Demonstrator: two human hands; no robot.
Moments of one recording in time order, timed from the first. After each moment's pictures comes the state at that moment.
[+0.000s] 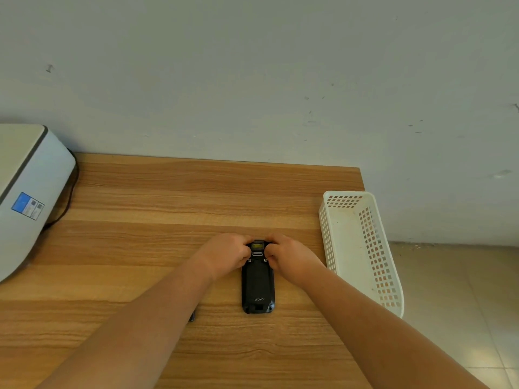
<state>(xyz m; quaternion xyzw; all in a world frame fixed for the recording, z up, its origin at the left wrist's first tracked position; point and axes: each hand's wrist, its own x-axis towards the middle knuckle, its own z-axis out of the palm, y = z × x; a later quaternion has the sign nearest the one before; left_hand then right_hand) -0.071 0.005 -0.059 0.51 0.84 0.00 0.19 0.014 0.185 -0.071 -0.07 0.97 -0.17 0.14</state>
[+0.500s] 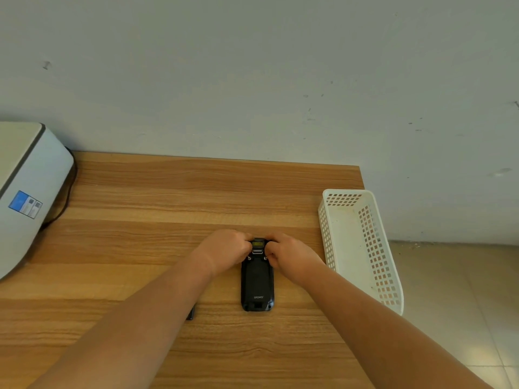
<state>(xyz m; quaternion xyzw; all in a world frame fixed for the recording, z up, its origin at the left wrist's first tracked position) -0.073 0.012 -0.053 0.52 0.83 -0.04 0.18 0.013 0.185 -0.070 -0.06 0.97 -0.16 0.15</state>
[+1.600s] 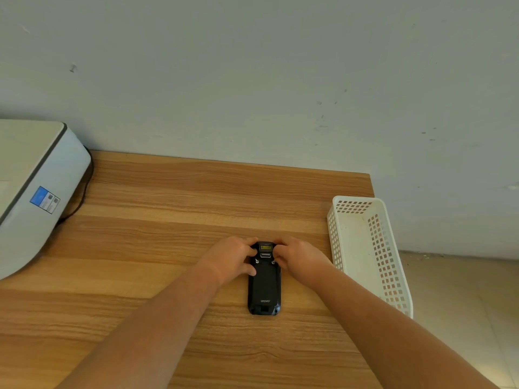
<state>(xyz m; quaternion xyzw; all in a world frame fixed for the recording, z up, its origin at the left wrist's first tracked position) -0.061 0.002 -0.060 0.35 0.89 0.07 0.29 0.008 0.190 -0.060 -0.09 0.97 -0.14 0.17</state>
